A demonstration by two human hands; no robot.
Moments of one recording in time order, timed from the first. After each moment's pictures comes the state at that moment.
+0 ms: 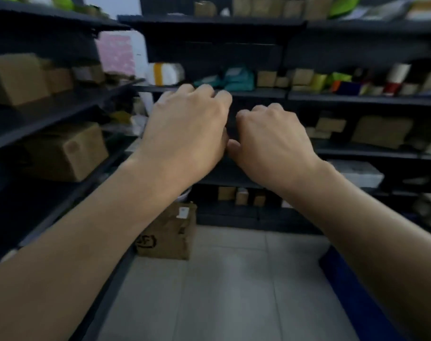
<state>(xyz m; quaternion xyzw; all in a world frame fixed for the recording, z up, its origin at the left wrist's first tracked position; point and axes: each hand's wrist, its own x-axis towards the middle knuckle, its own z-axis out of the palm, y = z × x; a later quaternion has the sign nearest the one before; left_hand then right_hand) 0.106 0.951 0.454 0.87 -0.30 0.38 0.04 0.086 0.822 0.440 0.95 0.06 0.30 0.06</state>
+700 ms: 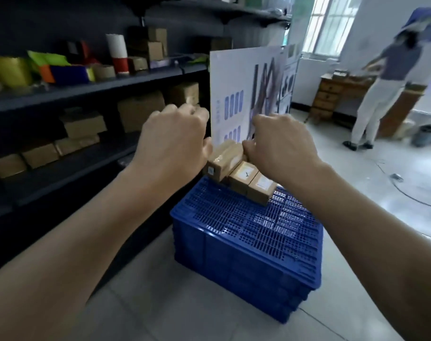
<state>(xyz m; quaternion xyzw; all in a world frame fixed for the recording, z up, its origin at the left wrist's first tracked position) 0.192 0.400 0.404 0.67 -0.67 0.25 0.21 0.041 0.337 0.404 0.83 -0.49 0.21 0.16</state>
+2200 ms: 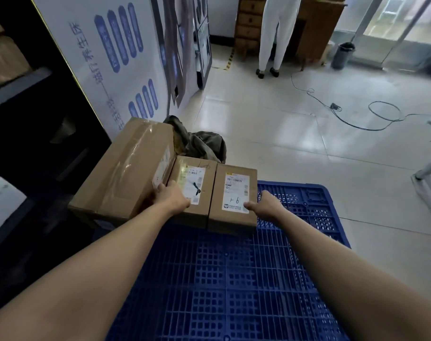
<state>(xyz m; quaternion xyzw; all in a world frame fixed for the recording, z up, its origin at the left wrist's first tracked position) 0.180 -0.289 -0.089 0.73 -0.62 -0.29 0.00 -0.047 -0.235 -0.084 0.48 -0.80 0.10 -0.35</state>
